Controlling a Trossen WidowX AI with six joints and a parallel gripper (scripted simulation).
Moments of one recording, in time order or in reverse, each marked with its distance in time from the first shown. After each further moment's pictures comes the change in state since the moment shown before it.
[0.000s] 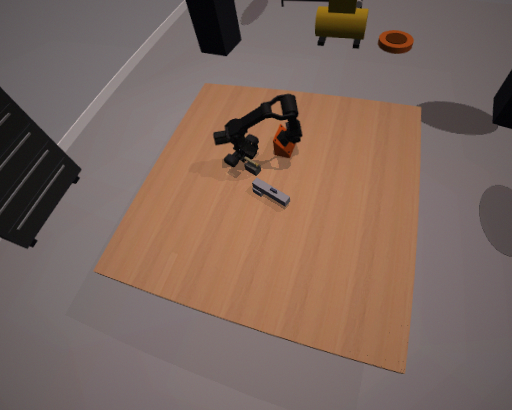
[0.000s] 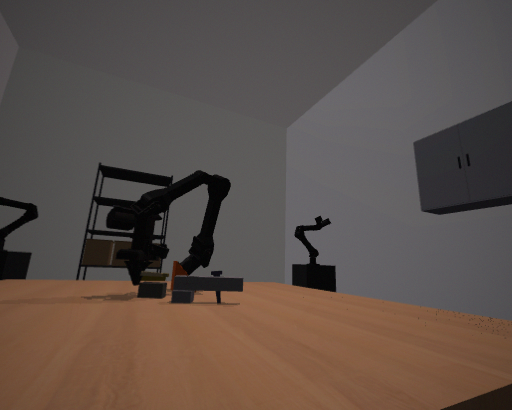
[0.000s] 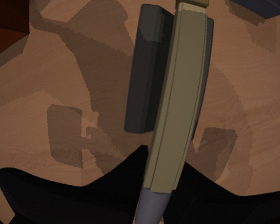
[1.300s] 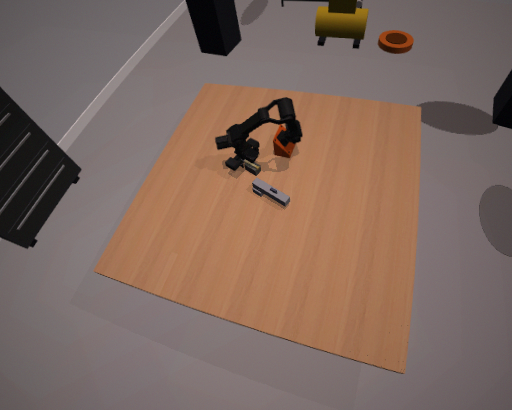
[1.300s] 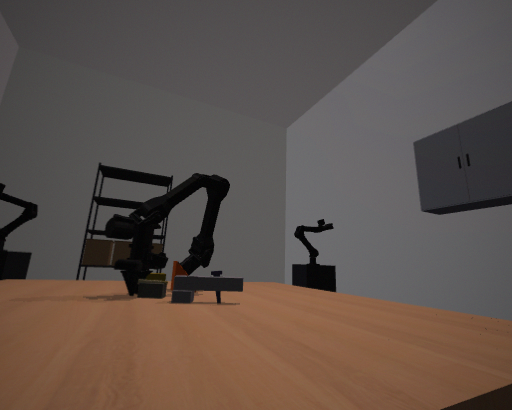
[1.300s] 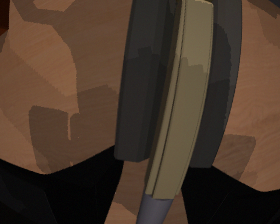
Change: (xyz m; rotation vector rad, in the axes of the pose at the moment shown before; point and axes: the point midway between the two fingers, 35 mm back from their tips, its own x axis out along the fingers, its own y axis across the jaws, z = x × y) arm 0.028 0.000 0.000 0.006 0.003 -0.005
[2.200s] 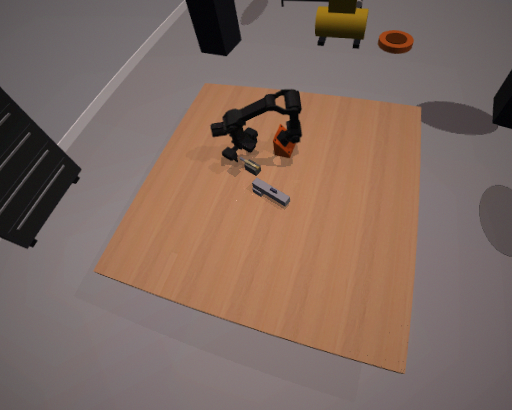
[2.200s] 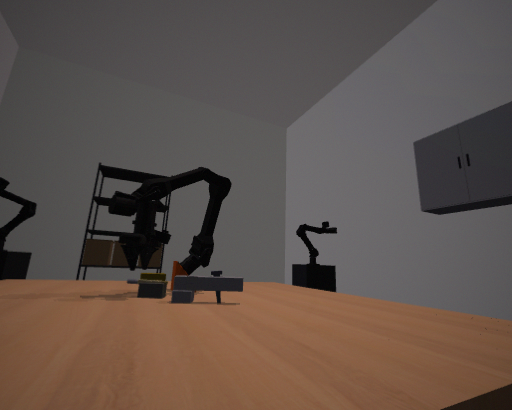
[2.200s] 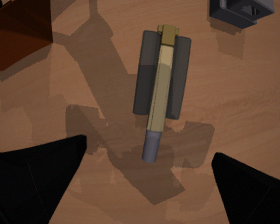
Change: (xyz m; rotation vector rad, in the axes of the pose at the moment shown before) arm -0.071 0.001 0.000 0.006 -0.017 0.006
